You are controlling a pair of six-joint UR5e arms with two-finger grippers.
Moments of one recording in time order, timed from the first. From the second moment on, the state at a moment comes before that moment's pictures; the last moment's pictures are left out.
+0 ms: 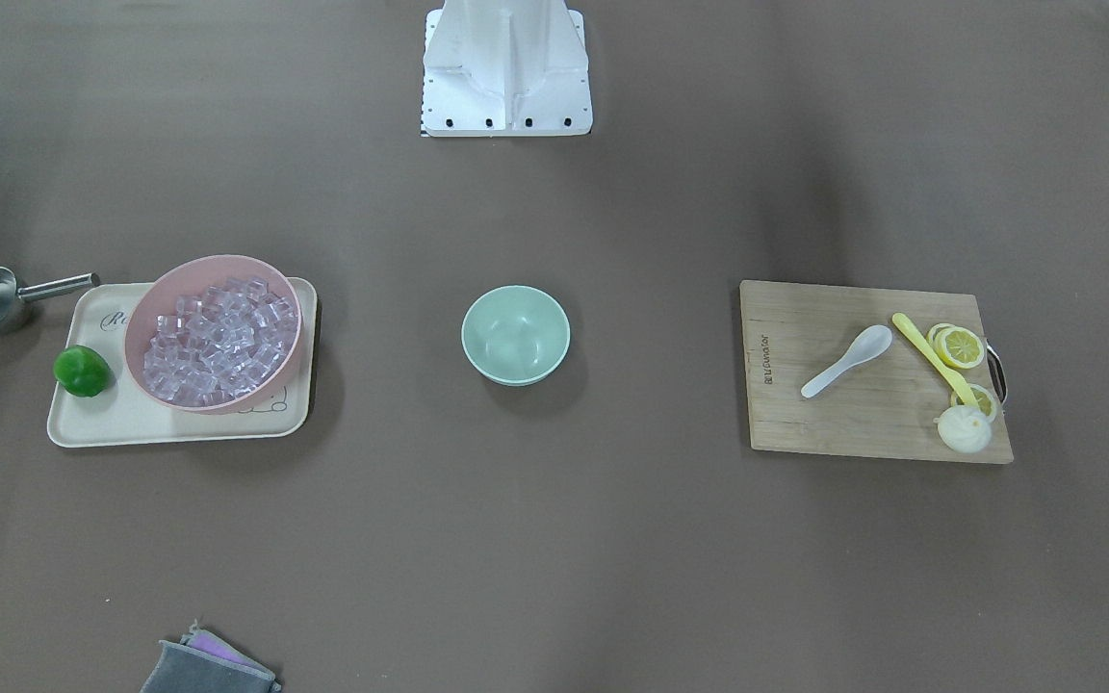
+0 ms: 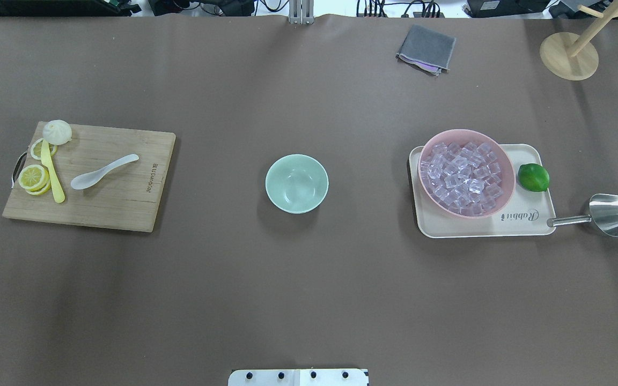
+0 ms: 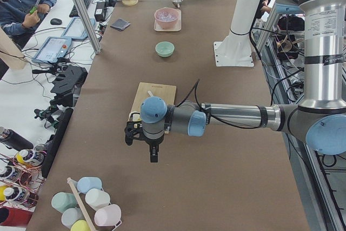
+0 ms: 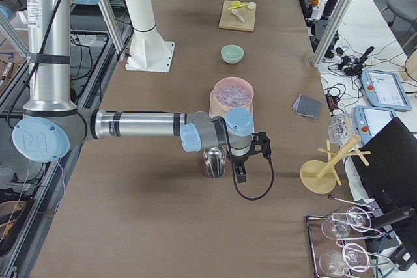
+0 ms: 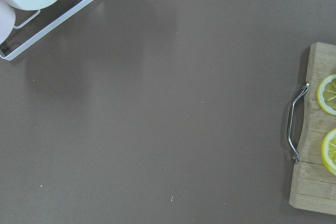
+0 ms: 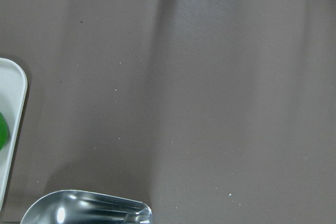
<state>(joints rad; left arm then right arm) -1.55 -1.47 -1.69 -1.70 -2.37 -0.20 1.48 -1.63 1.65 -1.37 2.33 0.03</state>
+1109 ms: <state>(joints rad) -1.55 -1.45 -1.74 -1.70 -2.37 -0.21 1.48 -1.65 1.65 -1.37 2.35 0.03</state>
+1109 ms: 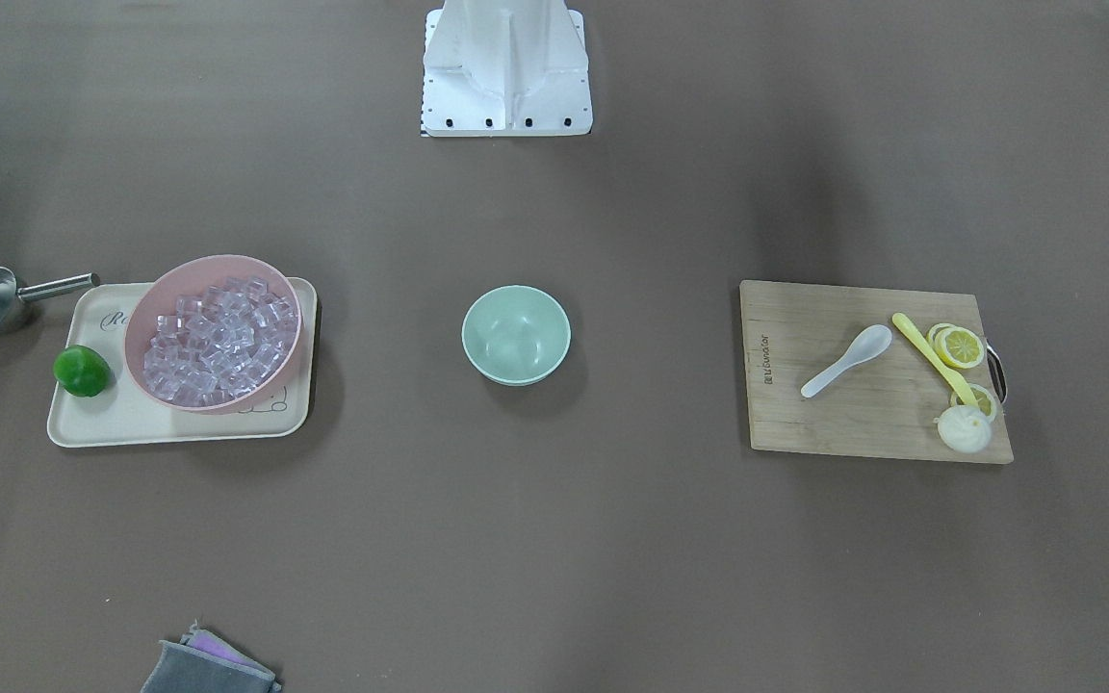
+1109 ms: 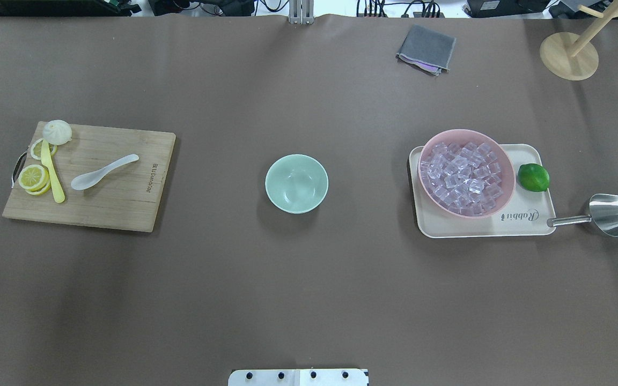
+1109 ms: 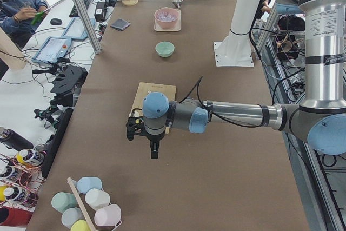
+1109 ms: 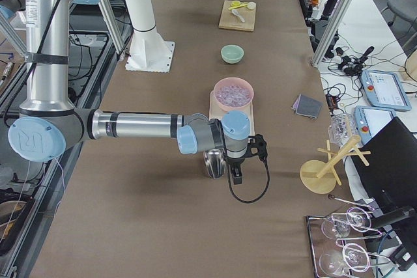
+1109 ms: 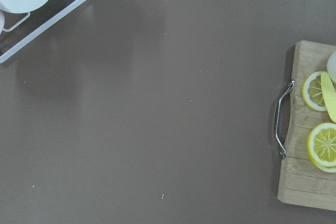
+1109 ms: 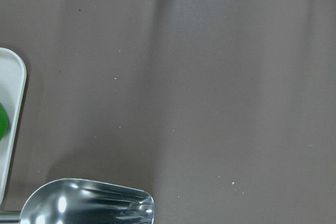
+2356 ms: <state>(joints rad) -1.54 -1.45 -1.74 -1.88 -2.41 -0.21 1.48 -1.68 1.69 -1.35 2.37 0.04</state>
